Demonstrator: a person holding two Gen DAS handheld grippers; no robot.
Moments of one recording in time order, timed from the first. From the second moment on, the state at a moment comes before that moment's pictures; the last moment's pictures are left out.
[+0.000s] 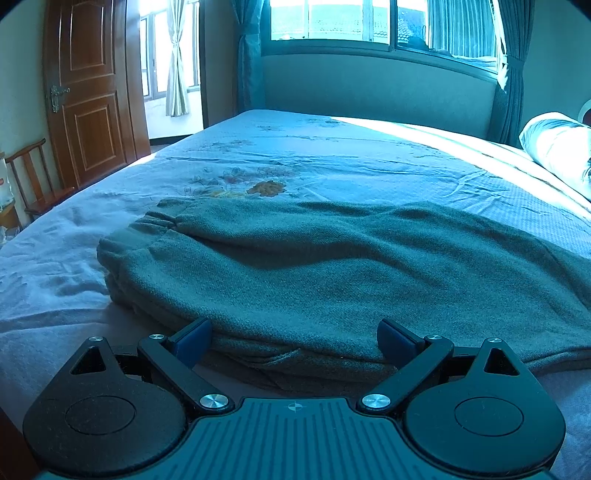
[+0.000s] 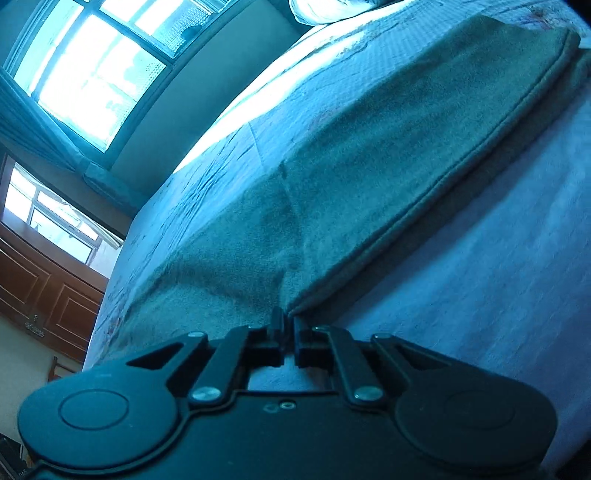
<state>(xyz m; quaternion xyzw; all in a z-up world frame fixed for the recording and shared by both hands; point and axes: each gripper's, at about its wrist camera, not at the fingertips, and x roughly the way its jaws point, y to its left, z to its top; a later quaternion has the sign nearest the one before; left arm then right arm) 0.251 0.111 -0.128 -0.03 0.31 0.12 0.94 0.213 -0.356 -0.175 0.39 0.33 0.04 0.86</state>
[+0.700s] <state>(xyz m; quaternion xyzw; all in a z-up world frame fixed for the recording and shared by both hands) 0.240 0.106 -0.121 -0.02 0.30 0.12 0.95 0.223 -0.285 -0.164 0.42 0.36 0.15 0.82</state>
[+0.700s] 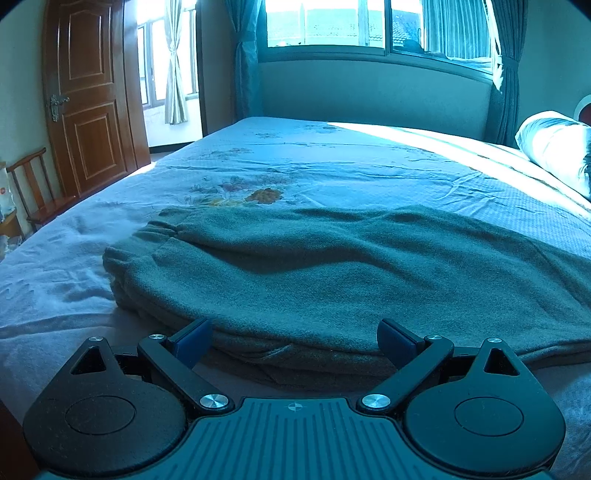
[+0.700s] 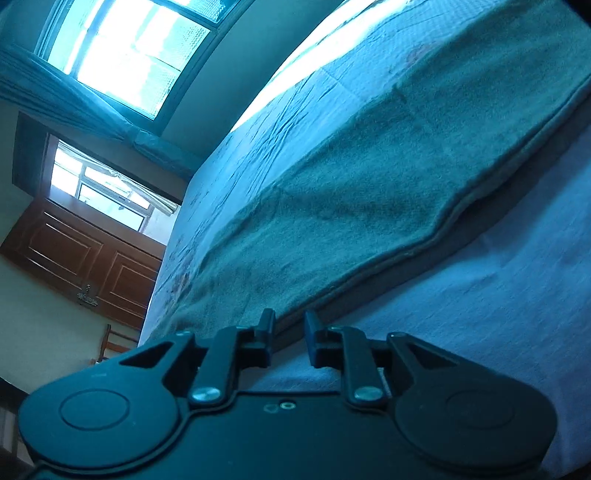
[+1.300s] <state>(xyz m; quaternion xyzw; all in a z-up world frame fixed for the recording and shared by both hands) 0.229 0.120 -0.127 -0.04 0.30 0.13 0.94 0.227 -0.272 -0.169 0.38 0.37 0.12 0.84</state>
